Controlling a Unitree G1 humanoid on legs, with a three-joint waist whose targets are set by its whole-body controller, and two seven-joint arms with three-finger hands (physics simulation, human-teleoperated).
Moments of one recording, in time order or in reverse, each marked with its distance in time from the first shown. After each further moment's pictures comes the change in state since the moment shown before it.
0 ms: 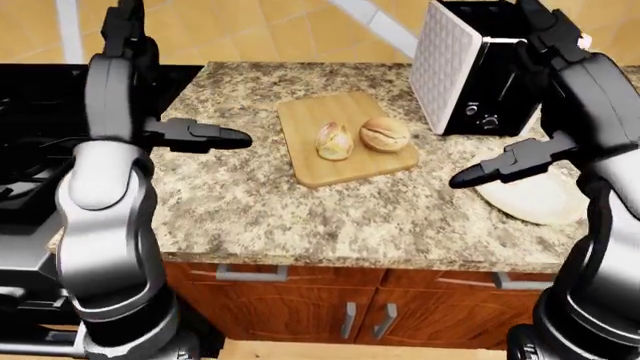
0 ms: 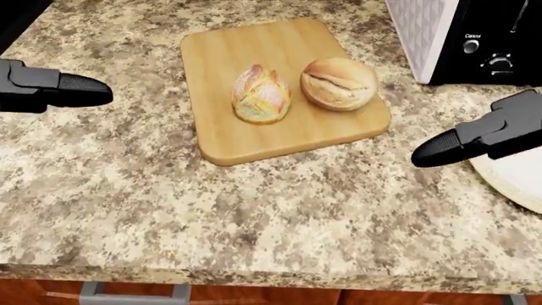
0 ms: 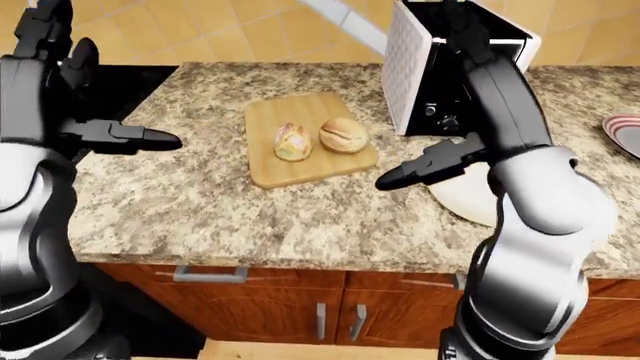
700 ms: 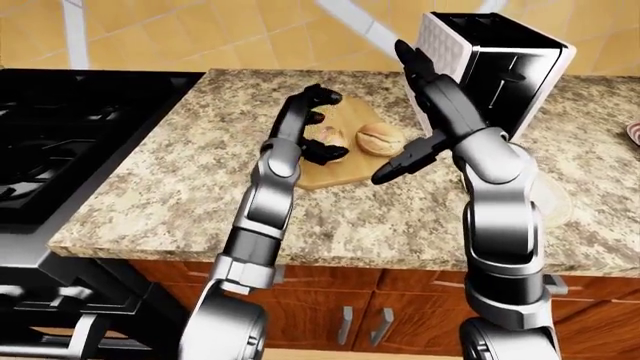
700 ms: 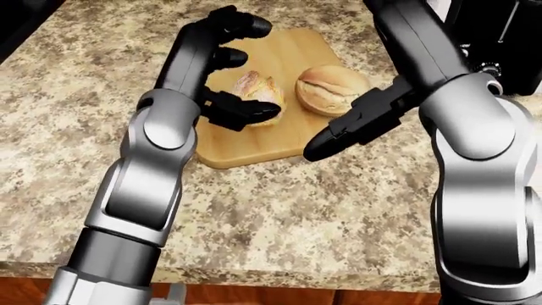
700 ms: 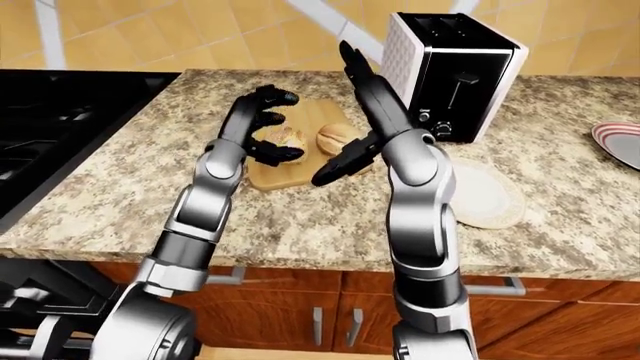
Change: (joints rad) left arm -0.247 -0.299 -0.294 0.934 0.303 -0.460 0.117; right arm -0.088 0.212 0.185 0.444 -0.008 -0.276 -0.145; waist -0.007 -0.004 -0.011
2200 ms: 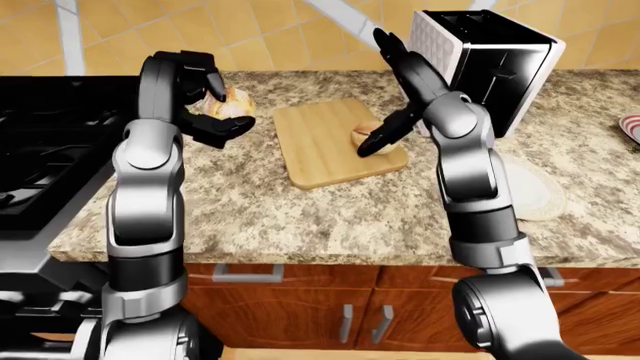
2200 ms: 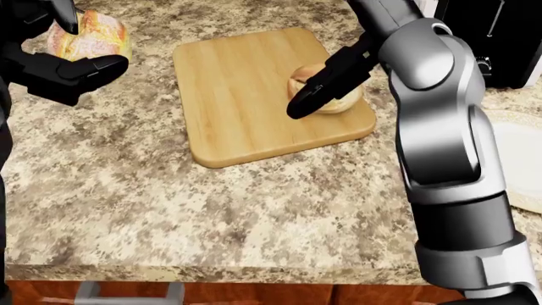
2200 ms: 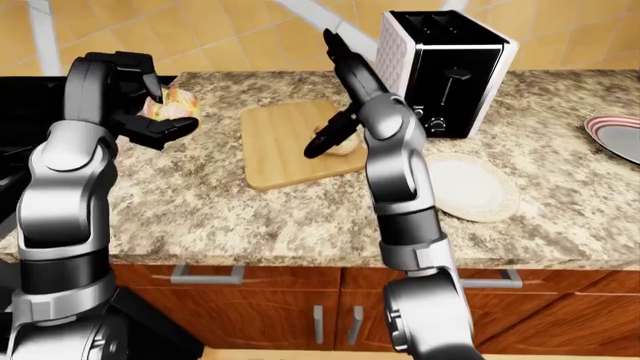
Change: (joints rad) left arm 0.131 0.338 0.193 -0.517 -0.265 0.285 -0.048; right arm -0.247 -0.004 0.012 0.489 -0.018 -0.198 -0.091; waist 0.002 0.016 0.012
